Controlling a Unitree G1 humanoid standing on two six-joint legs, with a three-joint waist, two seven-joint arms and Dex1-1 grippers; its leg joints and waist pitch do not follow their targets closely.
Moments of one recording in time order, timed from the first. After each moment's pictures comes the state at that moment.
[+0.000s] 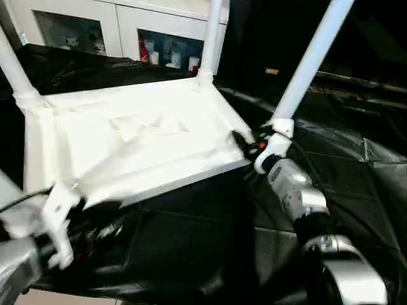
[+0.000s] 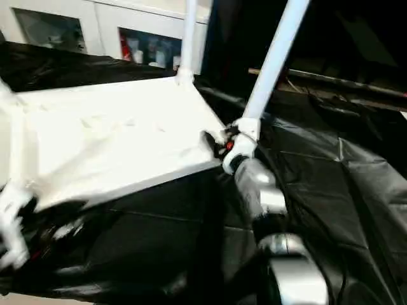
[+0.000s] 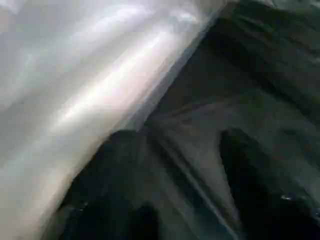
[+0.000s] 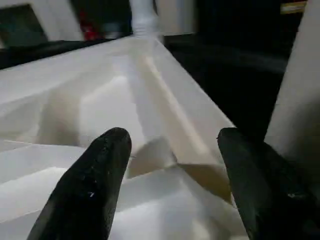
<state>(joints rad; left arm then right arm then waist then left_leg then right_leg) 0.34 0.52 0.34 -0.41 -0.36 0.56 -0.95 -0.69 -0.07 -0.16 0.90 0.27 0.01 0.26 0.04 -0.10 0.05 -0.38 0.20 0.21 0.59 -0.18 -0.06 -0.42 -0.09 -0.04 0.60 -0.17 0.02</state>
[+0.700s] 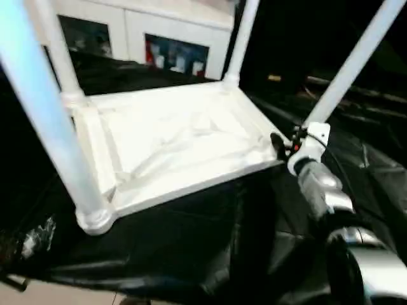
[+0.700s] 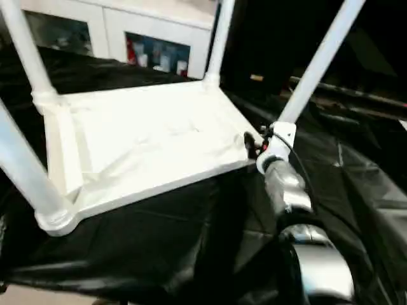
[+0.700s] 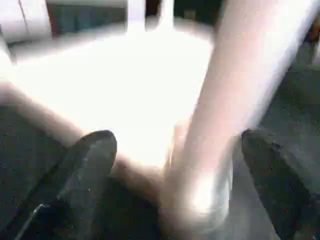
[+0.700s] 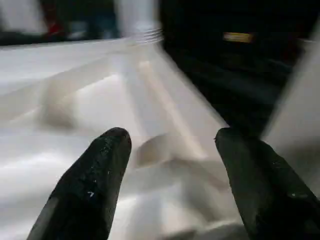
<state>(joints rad) 0.30 0.58 0.65 -0.39 -0.58 0.46 -0.98 -0.64 -0.20 -0.15 0.99 0.22 -0.14 0.33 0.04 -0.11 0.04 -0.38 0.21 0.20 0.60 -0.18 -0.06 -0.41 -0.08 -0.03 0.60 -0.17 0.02</state>
